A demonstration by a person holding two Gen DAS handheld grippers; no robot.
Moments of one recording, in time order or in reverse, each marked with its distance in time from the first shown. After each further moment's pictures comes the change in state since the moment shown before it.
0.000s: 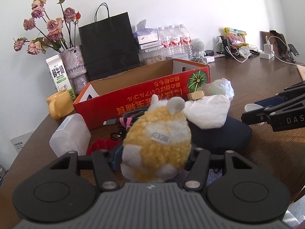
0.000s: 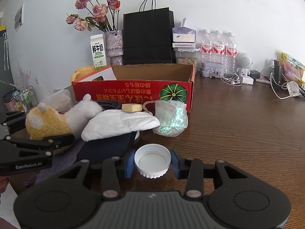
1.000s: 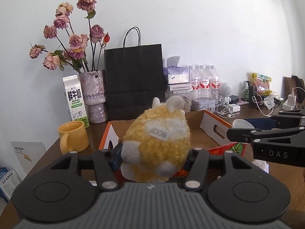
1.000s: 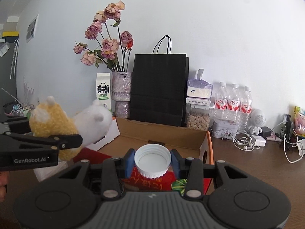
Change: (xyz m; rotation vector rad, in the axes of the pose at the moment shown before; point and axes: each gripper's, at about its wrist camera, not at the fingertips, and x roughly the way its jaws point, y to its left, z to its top) left arm 0.043 0.072 0.096 -0.172 -0.150 0.049; right arm 0.049 0.034 0.113 -0.116 -0.244 -0.005
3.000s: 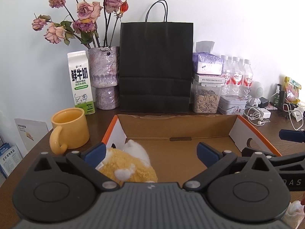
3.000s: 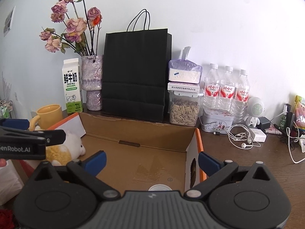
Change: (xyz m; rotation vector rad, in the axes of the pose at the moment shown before) left arm 0.103 0.021 0.024 -0.121 0.123 0.096; right arm 0.111 -0.040 0.010 0.044 0.113 -0.093
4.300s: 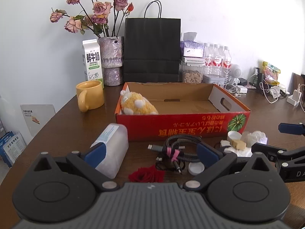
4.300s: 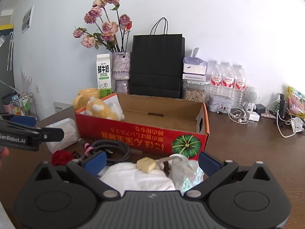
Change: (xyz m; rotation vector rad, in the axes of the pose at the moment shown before) left arm -0.146 0.025 -0.078 0.020 0.060 -0.052; right arm -0.155 0.034 -0.077 -0.019 0.015 0.082
